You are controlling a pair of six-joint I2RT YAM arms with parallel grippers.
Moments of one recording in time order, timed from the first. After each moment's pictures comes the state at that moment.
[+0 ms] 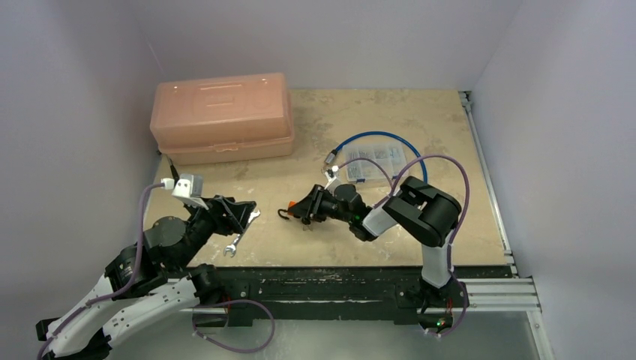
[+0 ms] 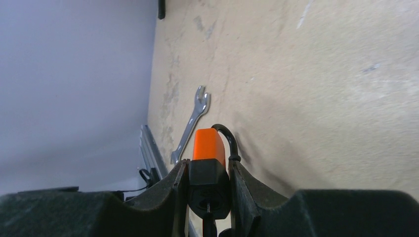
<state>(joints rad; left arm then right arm) -0.99 0.32 0.80 -0.68 -0.53 -0.56 0.86 1.93 0.64 1.02 -0.24 1.15</state>
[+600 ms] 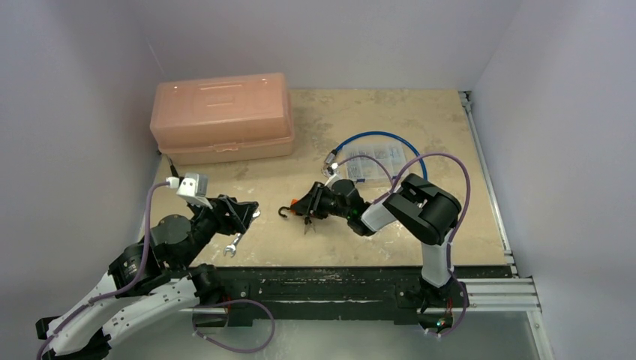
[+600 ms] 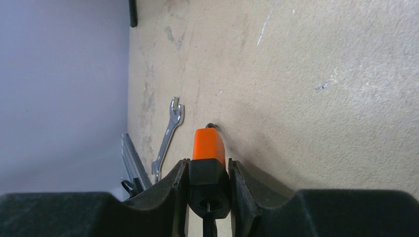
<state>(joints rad) -0.99 0.34 0.79 -0.68 -0.53 -0.56 0.82 1.95 0.69 0.90 -0.22 1.11</state>
